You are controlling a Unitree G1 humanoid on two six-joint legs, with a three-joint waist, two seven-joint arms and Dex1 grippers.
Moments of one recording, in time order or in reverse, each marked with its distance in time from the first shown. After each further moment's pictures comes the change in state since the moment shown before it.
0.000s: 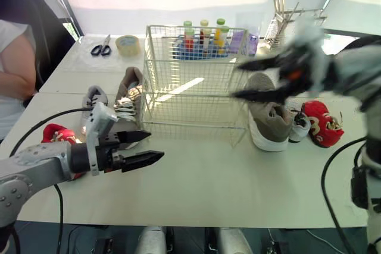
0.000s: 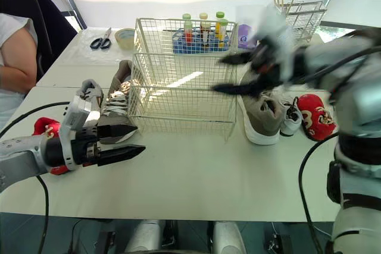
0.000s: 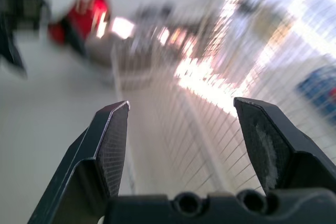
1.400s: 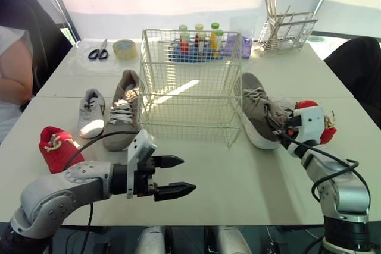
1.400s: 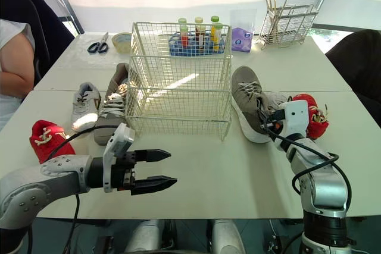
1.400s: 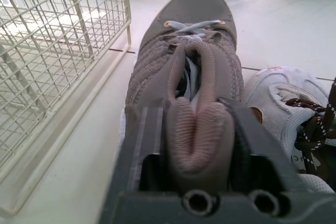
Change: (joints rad) left arm 0.086 -0.099 -0.279 -0.130 0.136 -0.019 -0.024; right arm 0.782 0.376 0.043 -0.041 -0.250 -0.456 -0.718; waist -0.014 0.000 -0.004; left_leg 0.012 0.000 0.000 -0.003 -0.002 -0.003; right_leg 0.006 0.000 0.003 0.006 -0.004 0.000
